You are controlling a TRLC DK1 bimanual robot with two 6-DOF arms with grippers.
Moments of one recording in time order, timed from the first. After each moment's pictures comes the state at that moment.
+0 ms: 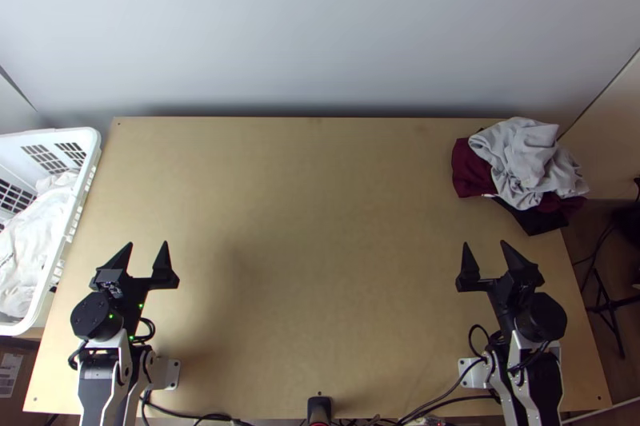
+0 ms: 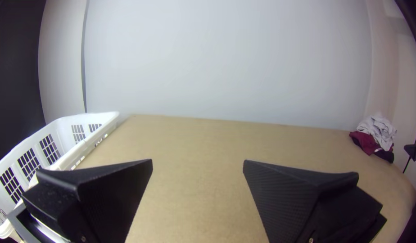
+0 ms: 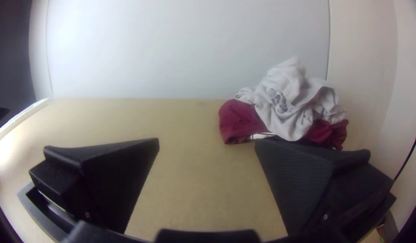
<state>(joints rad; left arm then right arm) 0.07 0.00 0.07 -0.22 0.02 -0.07 0.04 0.02 0.09 -0.23 -0.03 0.01</state>
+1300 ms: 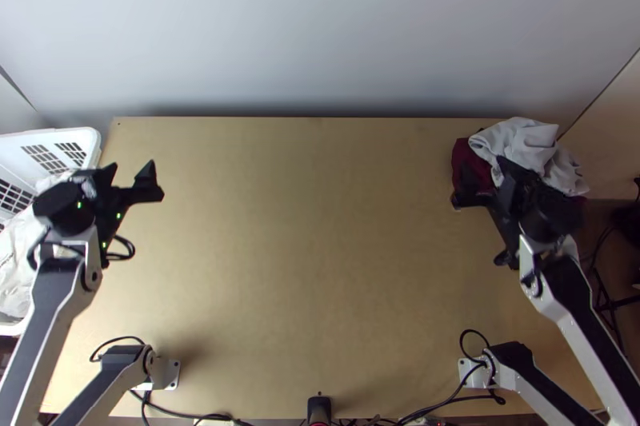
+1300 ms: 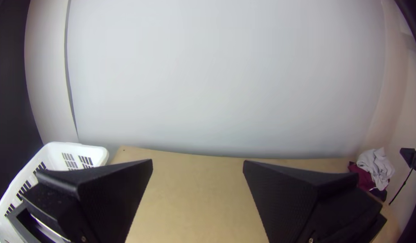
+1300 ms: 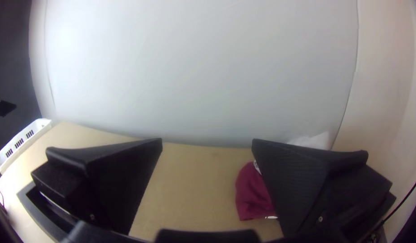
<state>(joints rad) 0.07 0.90 0.79 -0.09 0.02 -0.09 0.21 0.92 0.74 0.02 0.09 0.02</state>
